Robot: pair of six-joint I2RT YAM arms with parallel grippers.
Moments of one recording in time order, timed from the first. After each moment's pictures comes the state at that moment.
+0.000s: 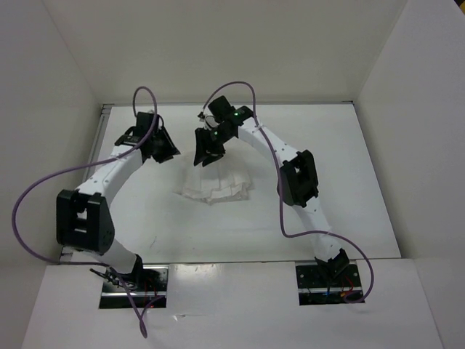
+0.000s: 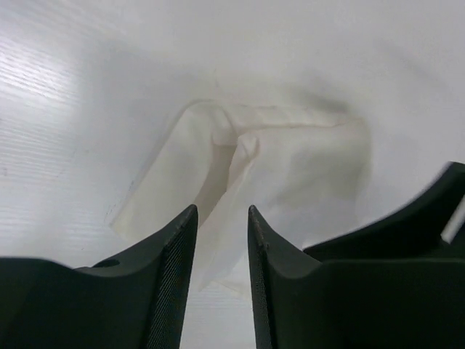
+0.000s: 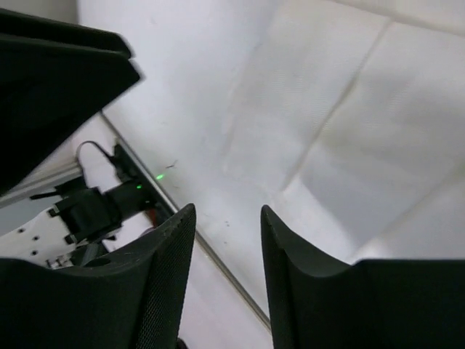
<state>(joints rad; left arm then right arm) -0.17 1.59 1.22 -0.50 0.05 -0.69 0.64 2.39 2.33 -0.99 -0.58 0.43</state>
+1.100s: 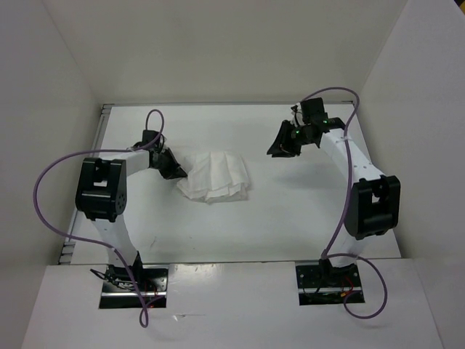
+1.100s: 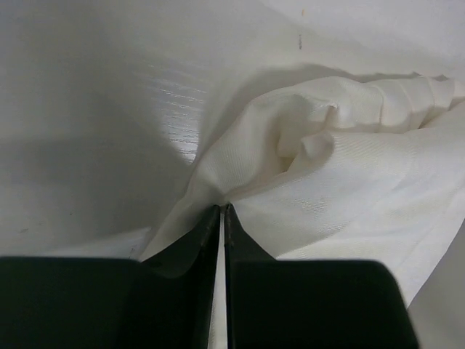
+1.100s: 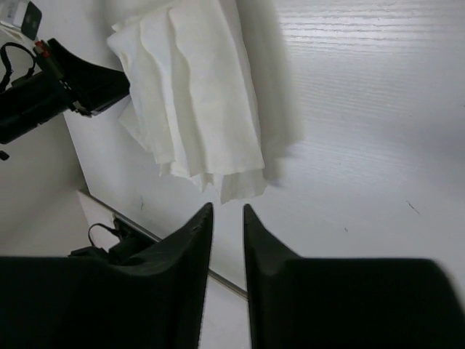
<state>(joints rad) -0.05 1.90 1.12 -0.29 0.39 -0.66 0.18 1.69 1.44 -0.72 -0.49 0.51</state>
